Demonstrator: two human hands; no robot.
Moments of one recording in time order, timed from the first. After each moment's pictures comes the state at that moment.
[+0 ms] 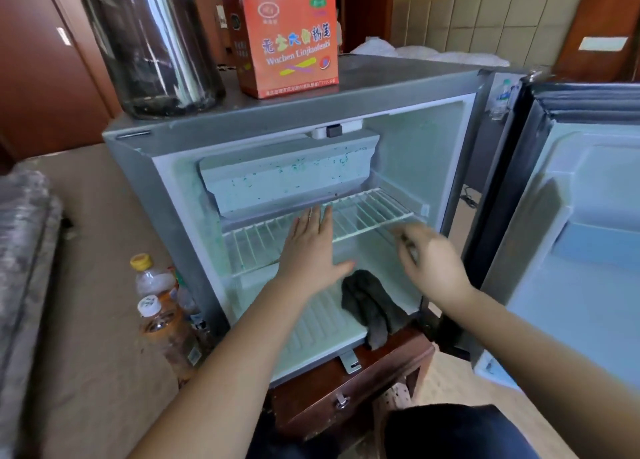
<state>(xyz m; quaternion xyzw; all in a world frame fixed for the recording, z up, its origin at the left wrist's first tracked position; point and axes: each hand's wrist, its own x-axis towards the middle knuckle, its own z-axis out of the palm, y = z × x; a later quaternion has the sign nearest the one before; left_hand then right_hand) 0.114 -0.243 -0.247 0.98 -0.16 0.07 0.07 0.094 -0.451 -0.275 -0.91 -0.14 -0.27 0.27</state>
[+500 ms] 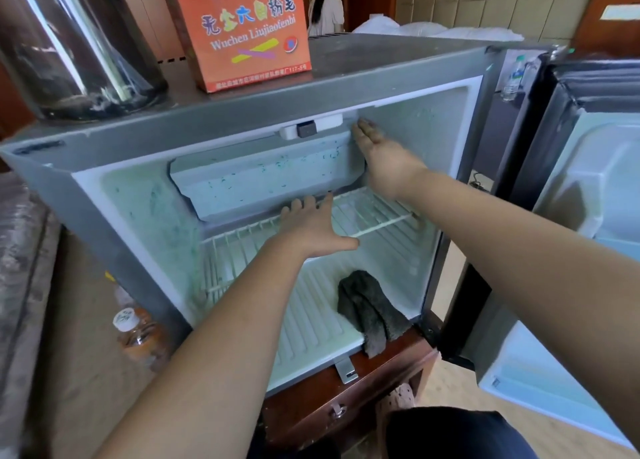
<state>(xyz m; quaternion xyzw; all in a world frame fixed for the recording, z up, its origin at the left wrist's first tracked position) 0.185 -0.268 -0.235 0.99 -0.10 -0.03 0.02 0.232 -0.432 -0.181 -0.98 -0.16 -0.12 0.08</state>
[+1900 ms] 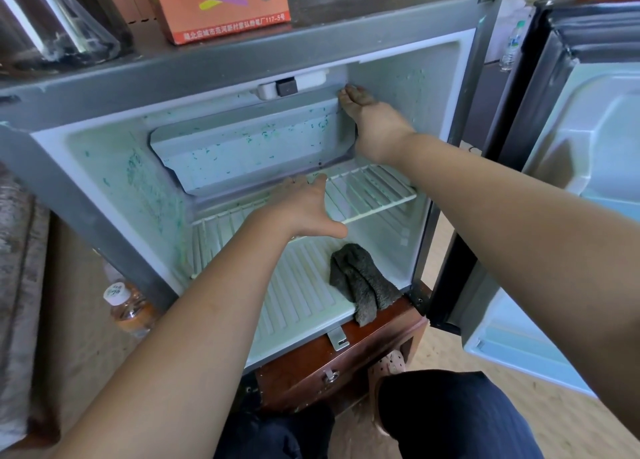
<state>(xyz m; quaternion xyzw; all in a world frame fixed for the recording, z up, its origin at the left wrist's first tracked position) 0.161 -0.268 -0.220 0.99 -0.13 -0.08 0.02 0.235 -0.429 -0.178 -0.98 -0.15 -0.13 0.08</state>
